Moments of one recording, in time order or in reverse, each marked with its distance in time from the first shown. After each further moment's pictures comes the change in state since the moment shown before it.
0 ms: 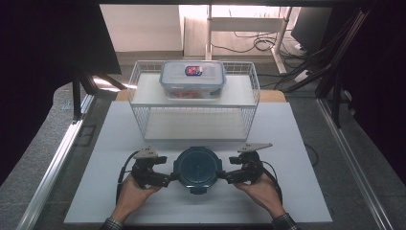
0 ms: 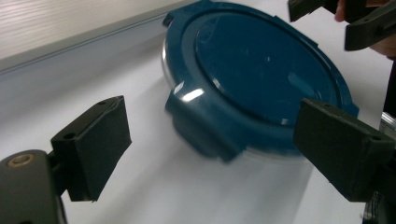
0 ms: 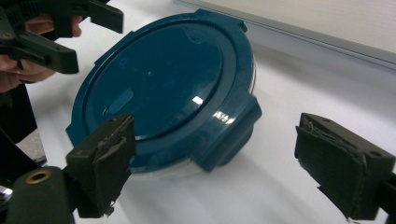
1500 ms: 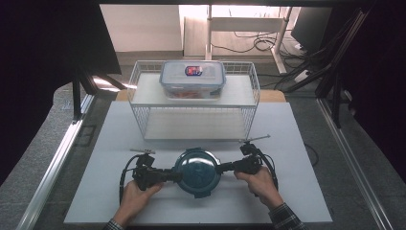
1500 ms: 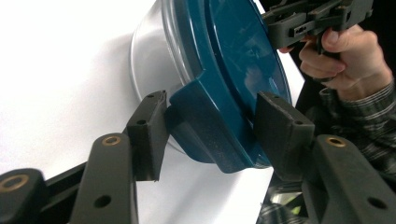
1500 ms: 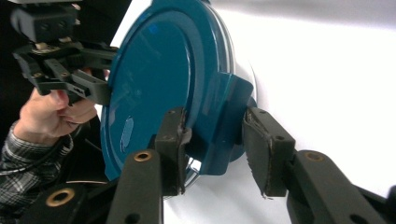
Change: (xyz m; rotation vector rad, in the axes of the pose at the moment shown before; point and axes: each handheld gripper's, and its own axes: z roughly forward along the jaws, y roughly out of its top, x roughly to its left) left arm 0.014 -0.015 0.002 0.078 -0.270 -0.353; right arm -0.032 0.006 0.013 0.148 0.217 0.355
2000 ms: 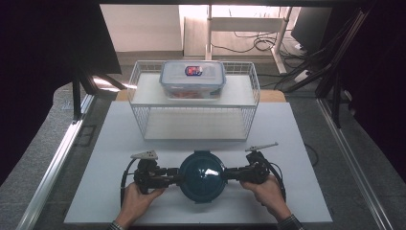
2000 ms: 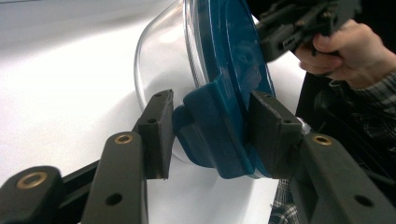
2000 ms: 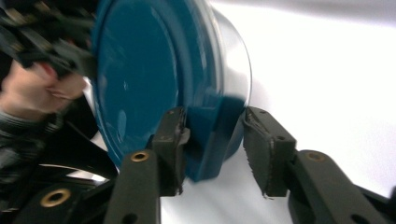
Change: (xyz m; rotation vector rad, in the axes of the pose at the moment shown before) left arm -0.022 -0.003 0.000 -0.059 0.020 0.230; right arm 0.007 -0.024 -0.016 -0.050 -0.016 -0.109
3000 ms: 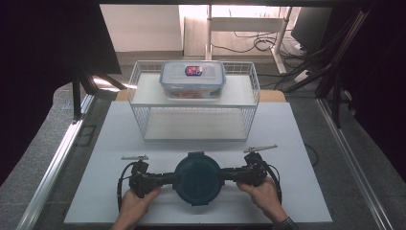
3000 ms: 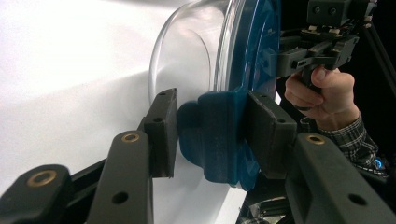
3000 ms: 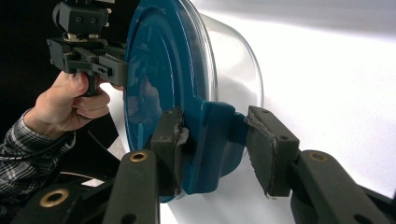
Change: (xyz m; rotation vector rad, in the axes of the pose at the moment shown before) left arm 0.016 -0.025 -0.007 -0.071 -0.085 -0.291; right arm 0.015 -0.003 0.003 -0.048 0.035 -0.021
